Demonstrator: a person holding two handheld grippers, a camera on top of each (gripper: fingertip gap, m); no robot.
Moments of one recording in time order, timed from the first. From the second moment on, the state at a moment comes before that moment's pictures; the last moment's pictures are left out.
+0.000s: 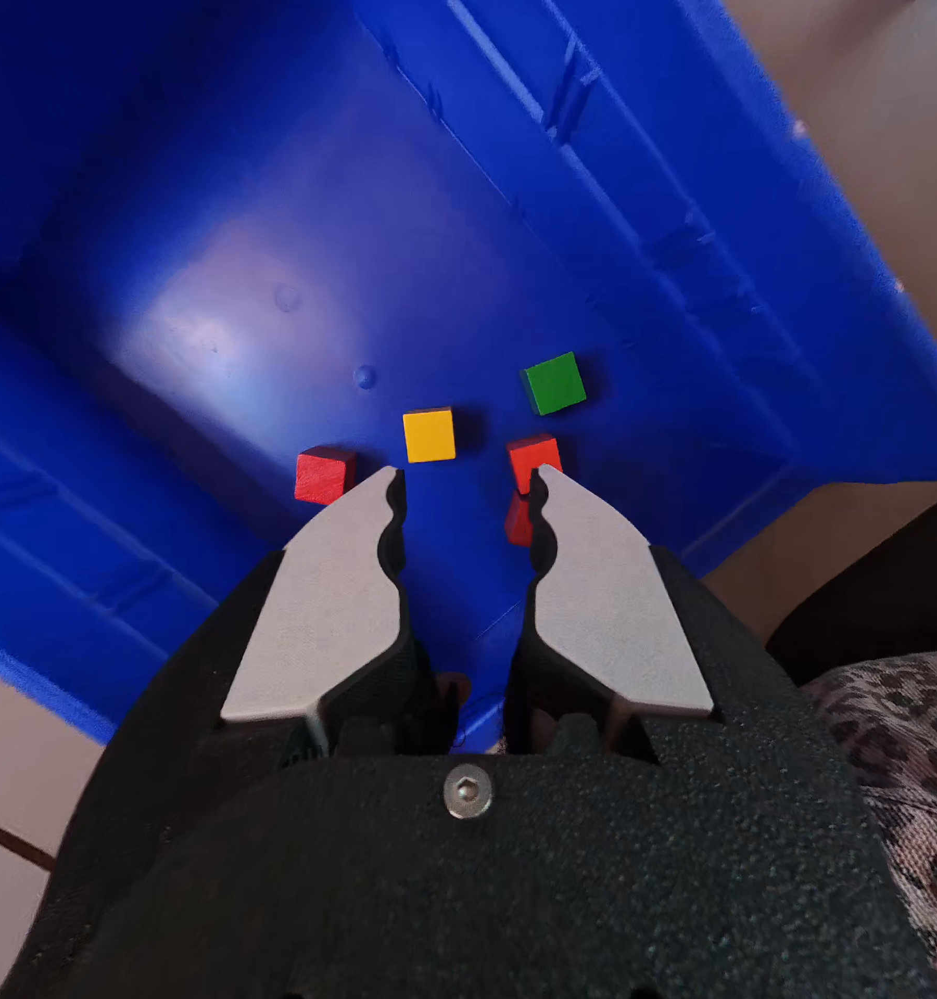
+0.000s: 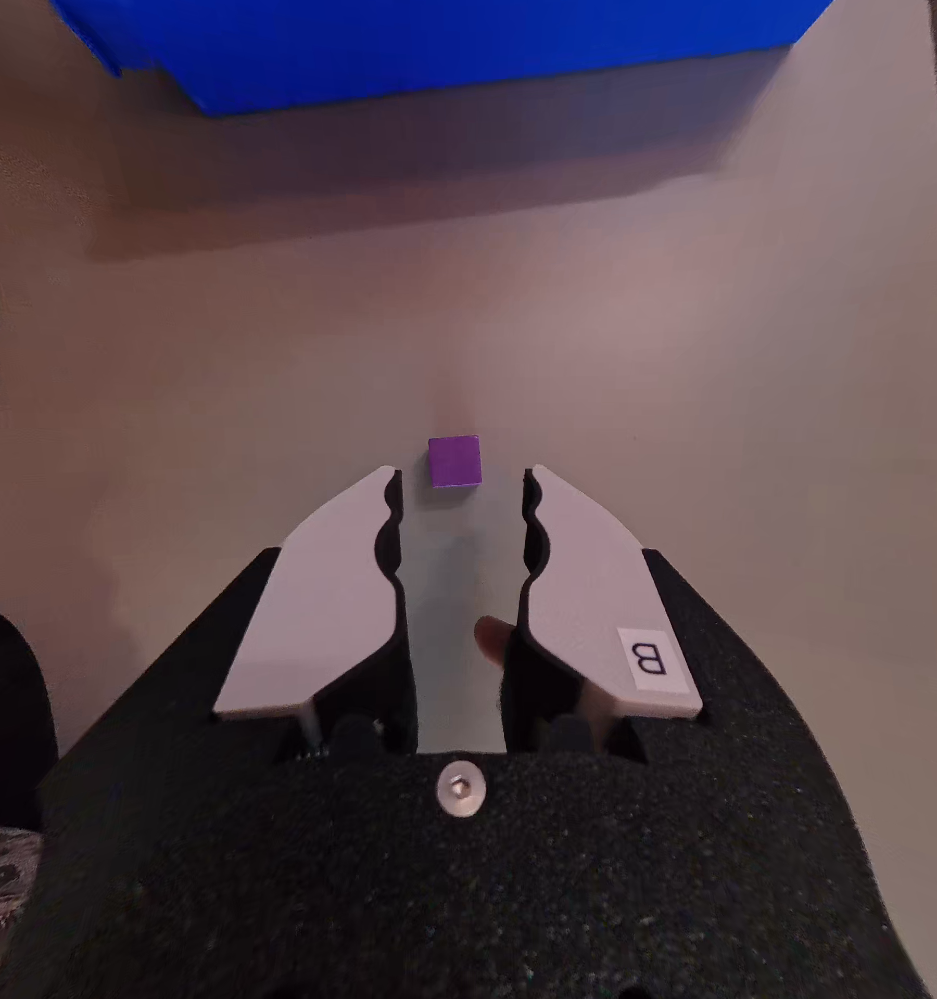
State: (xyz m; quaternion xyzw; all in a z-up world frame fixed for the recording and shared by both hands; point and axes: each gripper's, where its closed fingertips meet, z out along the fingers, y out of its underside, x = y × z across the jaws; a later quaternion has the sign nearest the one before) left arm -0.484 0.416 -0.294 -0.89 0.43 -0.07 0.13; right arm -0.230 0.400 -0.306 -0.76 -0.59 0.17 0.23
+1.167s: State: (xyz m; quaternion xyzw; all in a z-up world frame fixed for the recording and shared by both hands) left arm -0.275 0.347 -0.078 -0.36 0.54 -0.57 0.51; right arm -0.278 0.347 -0.078 -0.51 -0.47 0.42 0.58
